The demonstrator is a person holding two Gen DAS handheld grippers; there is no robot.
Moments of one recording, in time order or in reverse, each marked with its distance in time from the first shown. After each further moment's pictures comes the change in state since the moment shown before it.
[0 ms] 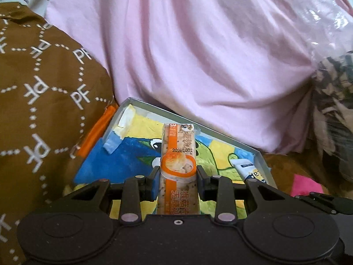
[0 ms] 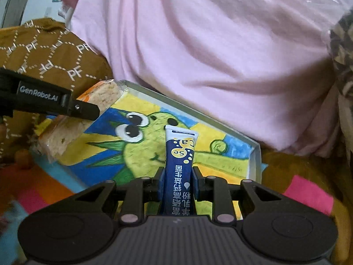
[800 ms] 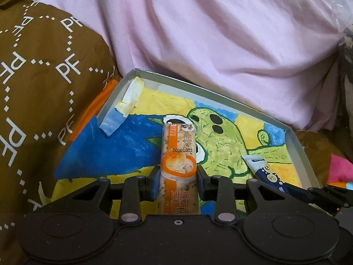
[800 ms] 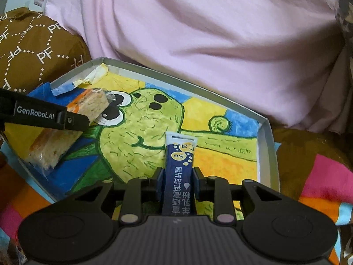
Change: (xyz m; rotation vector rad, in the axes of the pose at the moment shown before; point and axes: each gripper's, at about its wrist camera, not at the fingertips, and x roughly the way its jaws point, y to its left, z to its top) left arm 0.053 0.002 -0.019 0.047 0.115 0.129; right arm 0.056 -0.010 -0.014 0.081 0.092 -0.019
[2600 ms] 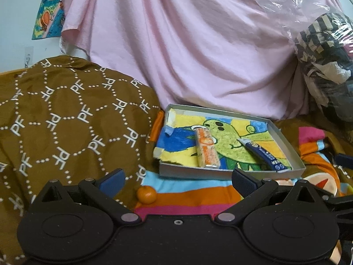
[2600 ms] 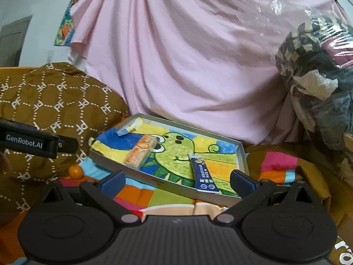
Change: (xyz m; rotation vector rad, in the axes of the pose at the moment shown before) left arm -0.223 0.034 -0.067 0.175 -0.146 0.081; right arm -0.213 0.069 -0.058 0.078 -0.286 -0.049
